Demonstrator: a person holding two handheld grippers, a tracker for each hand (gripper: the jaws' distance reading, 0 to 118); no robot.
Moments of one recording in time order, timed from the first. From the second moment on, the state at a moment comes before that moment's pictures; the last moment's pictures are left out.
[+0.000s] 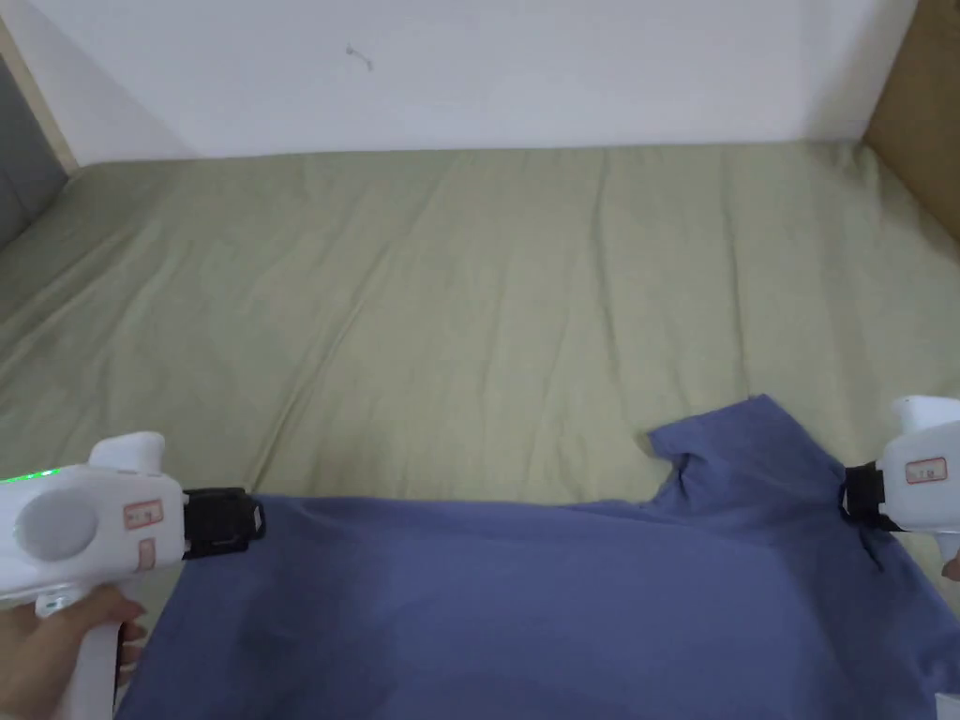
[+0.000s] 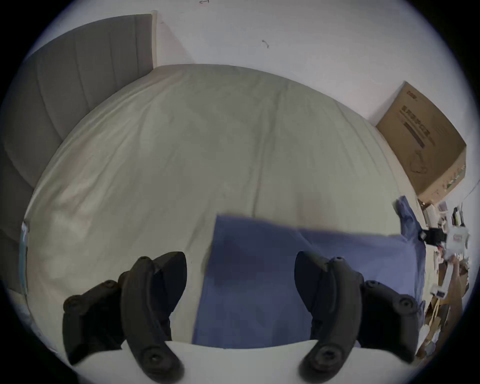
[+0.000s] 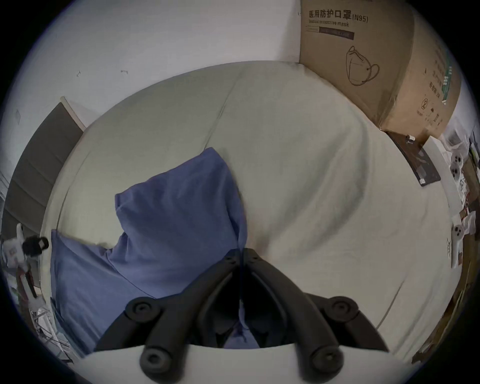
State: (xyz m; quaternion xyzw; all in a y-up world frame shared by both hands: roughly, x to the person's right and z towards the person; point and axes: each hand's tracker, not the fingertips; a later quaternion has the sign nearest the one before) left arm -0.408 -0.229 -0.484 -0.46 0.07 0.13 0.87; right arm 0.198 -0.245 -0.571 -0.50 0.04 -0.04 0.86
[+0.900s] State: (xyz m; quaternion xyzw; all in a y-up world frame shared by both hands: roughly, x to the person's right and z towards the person) left arm -0.383 -0.133 -0.369 -0.43 0.01 0.06 0.90; right arm 0.218 -0.133 -0.456 -0.46 0.06 -0.05 0.89
